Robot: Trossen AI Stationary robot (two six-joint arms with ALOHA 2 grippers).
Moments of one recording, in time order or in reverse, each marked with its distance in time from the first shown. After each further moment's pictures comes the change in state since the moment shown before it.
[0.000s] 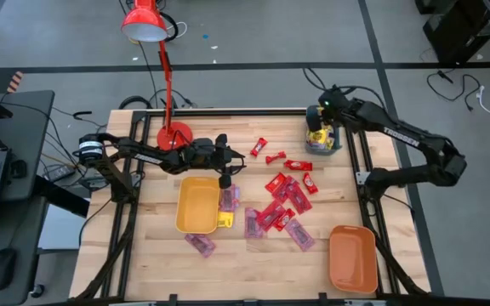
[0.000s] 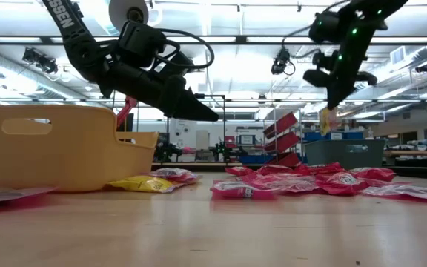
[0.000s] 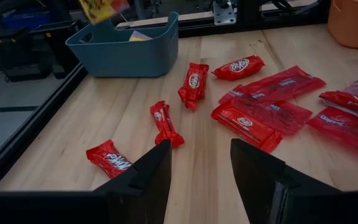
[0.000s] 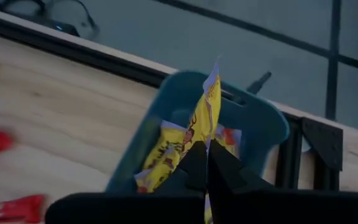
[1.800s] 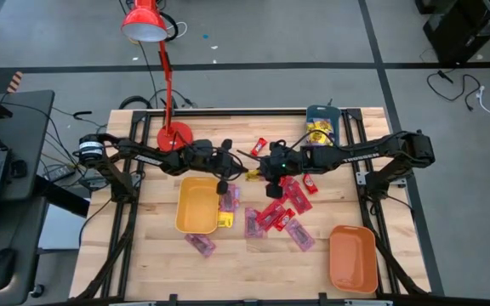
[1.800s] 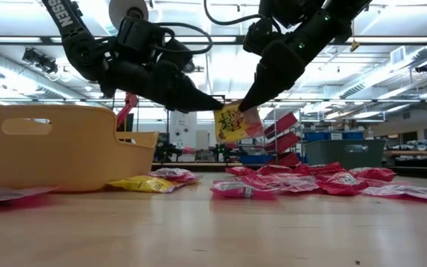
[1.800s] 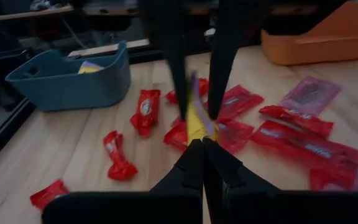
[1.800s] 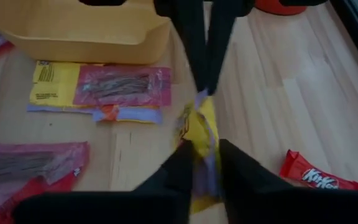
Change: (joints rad) left arm -0.021 0.000 0.000 0.050 0.169 0.032; right arm 0.681 0.342 0.000 0.577 -0.308 -0.446
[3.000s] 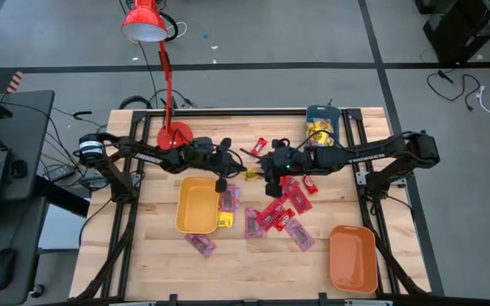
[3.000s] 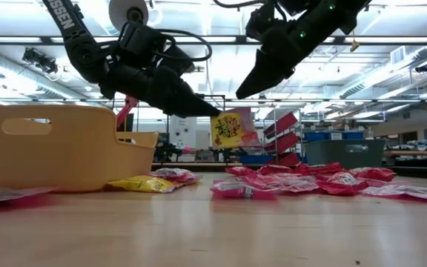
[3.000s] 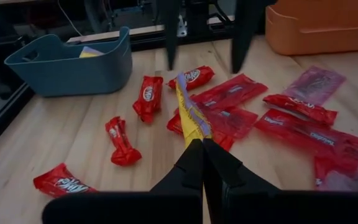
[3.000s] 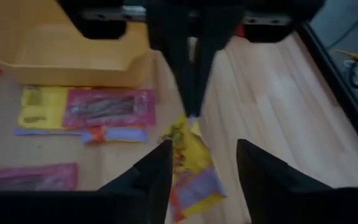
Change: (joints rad) left arm 0.033 0.001 0.000 -0.037 0.038 0.001; right arm 0.030 -0.044 0.000 0.023 0.103 0.016
